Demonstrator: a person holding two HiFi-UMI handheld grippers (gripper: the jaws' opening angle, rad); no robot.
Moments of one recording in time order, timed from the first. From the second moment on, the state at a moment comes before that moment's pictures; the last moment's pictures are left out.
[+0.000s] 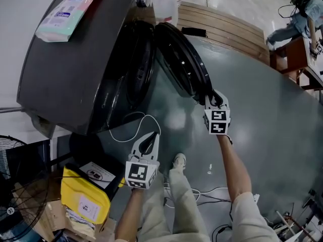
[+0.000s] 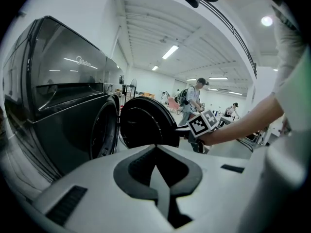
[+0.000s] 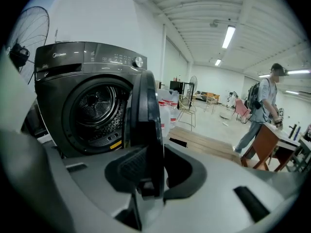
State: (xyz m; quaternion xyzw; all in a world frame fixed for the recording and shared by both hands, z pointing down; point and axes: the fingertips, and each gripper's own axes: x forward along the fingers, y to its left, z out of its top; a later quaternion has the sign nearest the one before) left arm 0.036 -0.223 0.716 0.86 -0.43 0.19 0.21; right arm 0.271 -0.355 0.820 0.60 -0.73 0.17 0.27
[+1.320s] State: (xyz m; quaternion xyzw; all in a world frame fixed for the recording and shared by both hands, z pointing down) left arm 0.132 -0.298 0.757 0.87 -0.38 0.21 0.22; right arm 0.411 -0.455 0.819 0.63 -0.70 0.11 0.33
